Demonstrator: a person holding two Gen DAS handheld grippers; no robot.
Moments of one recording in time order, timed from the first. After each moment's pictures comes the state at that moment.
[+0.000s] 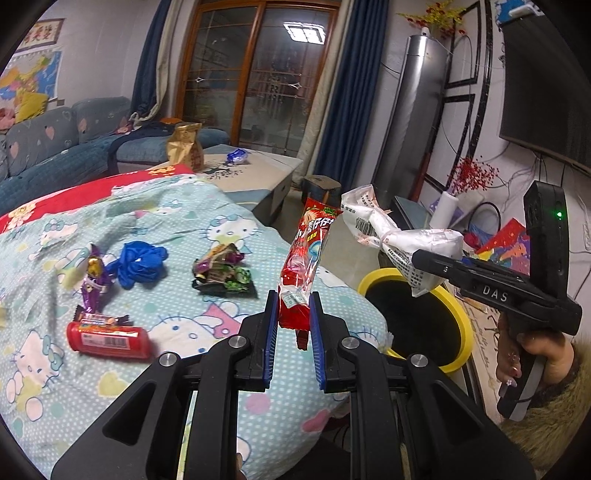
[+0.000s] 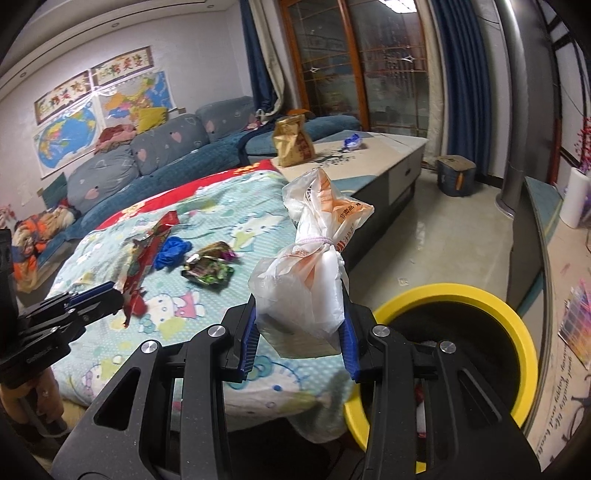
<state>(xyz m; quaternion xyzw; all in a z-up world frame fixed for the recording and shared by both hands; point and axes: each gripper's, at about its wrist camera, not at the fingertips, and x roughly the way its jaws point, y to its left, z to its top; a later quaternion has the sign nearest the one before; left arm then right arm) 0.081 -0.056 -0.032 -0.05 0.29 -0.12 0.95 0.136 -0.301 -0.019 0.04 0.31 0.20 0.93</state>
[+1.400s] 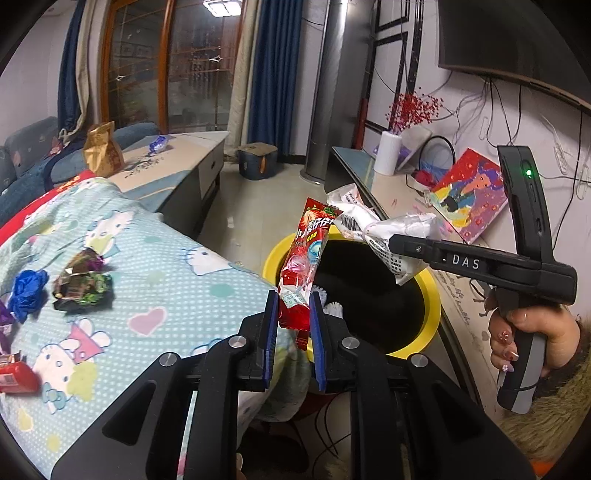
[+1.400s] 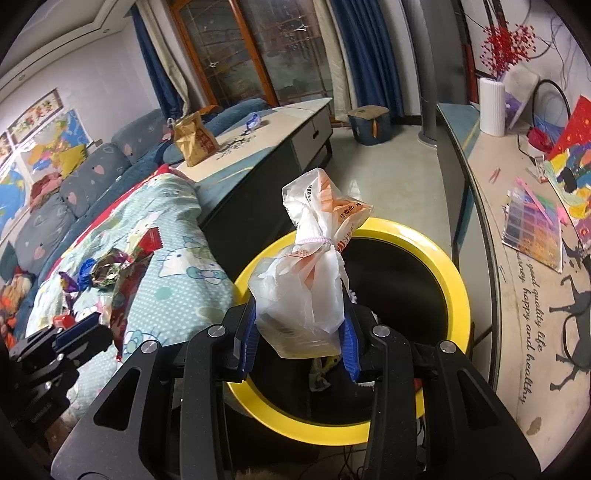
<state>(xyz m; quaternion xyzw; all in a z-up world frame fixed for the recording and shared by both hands) 0.115 -0.194 -0.070 0.04 0.33 -0.23 0.91 0.143 -0.414 -0.074 0.15 0.36 0.06 0.92</state>
